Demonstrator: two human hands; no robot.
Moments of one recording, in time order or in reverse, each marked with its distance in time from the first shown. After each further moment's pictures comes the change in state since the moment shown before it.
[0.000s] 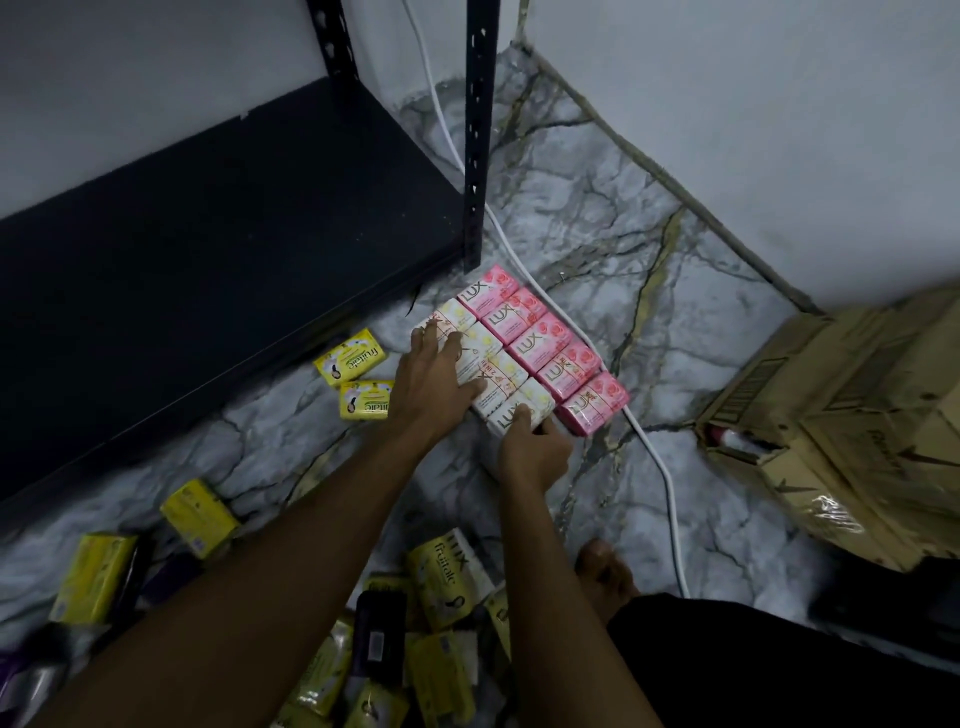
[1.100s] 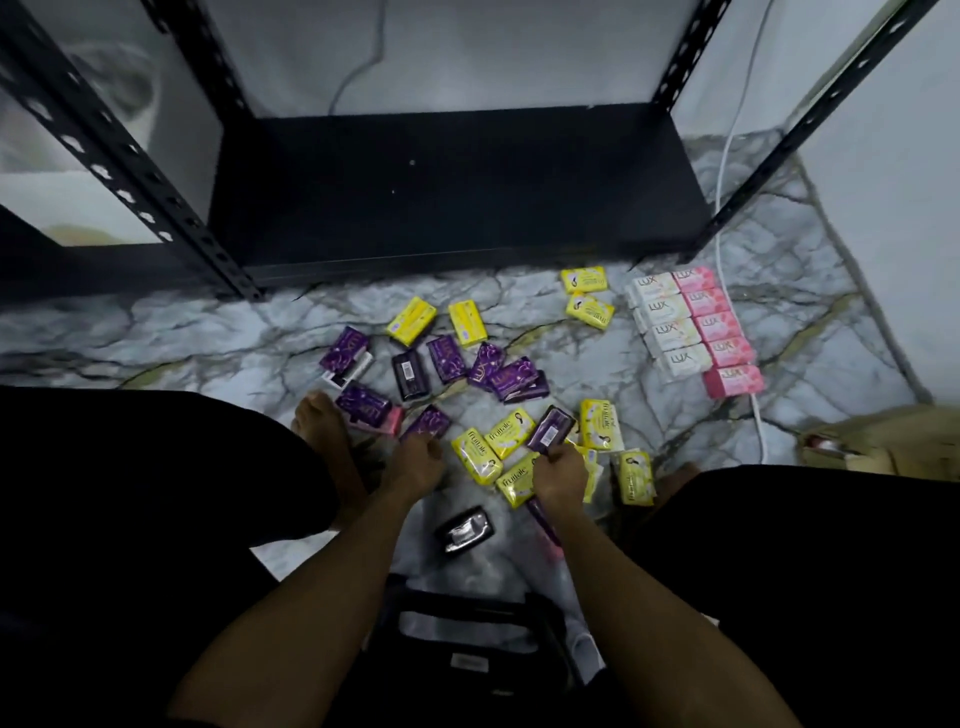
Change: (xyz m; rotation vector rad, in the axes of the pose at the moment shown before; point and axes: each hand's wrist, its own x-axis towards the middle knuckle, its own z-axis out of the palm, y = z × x) left_hand -0.426 -0.161 -0.016 -0.541 0.070 -0.741; right_hand -0.245 0.131 -0.114 -0.716 -0.572 -0.409
